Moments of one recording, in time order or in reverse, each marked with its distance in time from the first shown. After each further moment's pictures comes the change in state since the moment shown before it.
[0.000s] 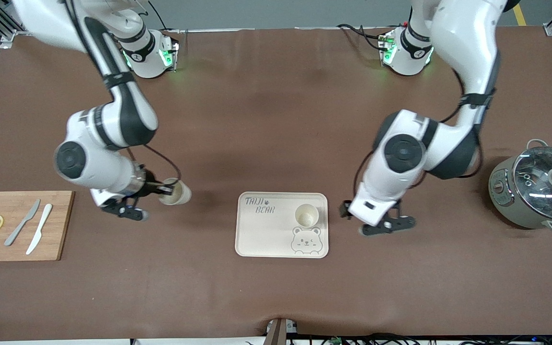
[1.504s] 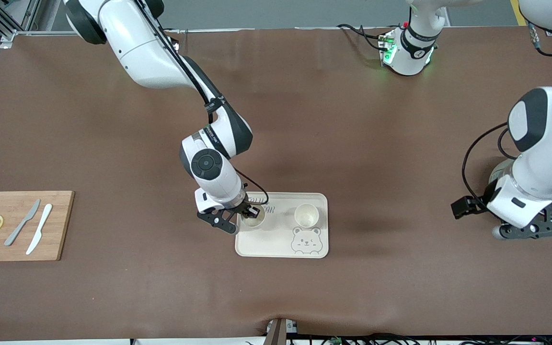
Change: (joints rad) left arm 0.233 -0.192 0.044 -0.016 -0.081 -0.176 0.409; right arm 0.233 0.422 -0.013 0.373 -0.152 0.230 0.396
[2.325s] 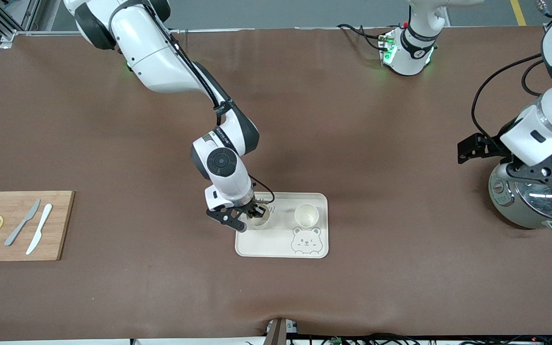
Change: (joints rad) left arm -0.031 -0.216 0.025 -0.046 -0.077 -0.267 0.227; right arm 0.032 0.046 -0.001 0.000 -0.077 0.051 0.081
